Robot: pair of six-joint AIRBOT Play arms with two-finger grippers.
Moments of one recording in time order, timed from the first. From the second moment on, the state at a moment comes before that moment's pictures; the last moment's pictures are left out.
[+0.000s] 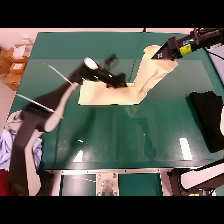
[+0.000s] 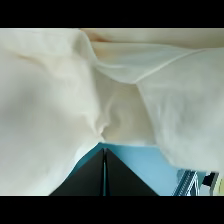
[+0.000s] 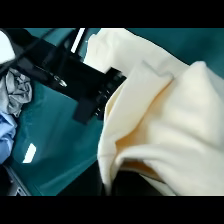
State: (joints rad) left arm -0.39 -2.11 2.02 0.61 -1.15 -1.44; right arm -0.07 -1.70 2.02 -0.74 1.63 1.35
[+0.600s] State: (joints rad) left arm 0.07 -1.80 2.02 0.89 -1.47 -1.49; right arm 0.50 -2.01 1.97 -0.73 1.04 1.41
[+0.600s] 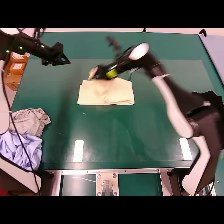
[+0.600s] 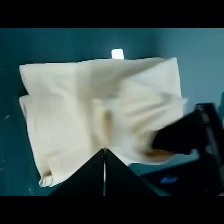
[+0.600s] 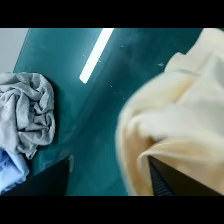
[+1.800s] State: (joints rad) left arm 0.09 -1.78 2.02 0.91 -1.48 -1.44; right arm 0.08 -1.92 1.53 -0.73 1.15 1.46
